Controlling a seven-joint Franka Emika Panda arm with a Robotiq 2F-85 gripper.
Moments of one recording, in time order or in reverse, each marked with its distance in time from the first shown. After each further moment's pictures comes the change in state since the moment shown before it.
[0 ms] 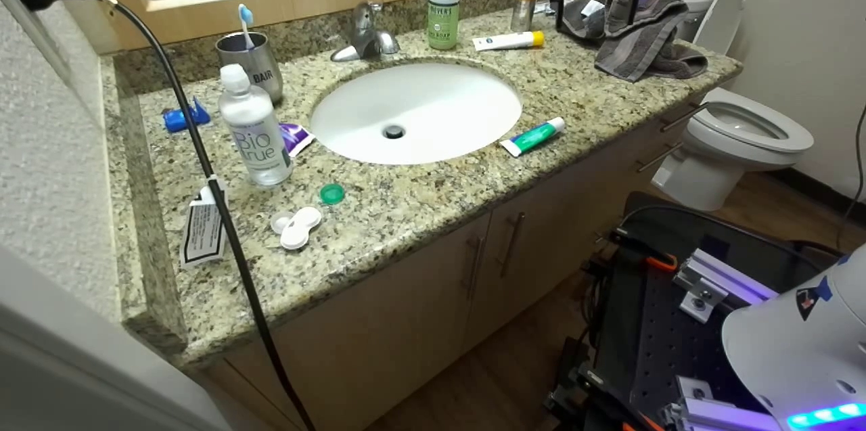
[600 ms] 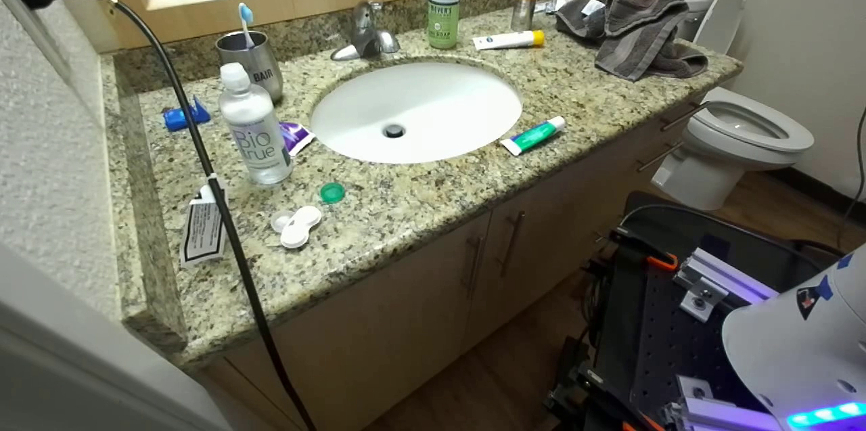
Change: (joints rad) arm 0.127 -0.205 0.052 0.062 0.129 -0.209 -0.276
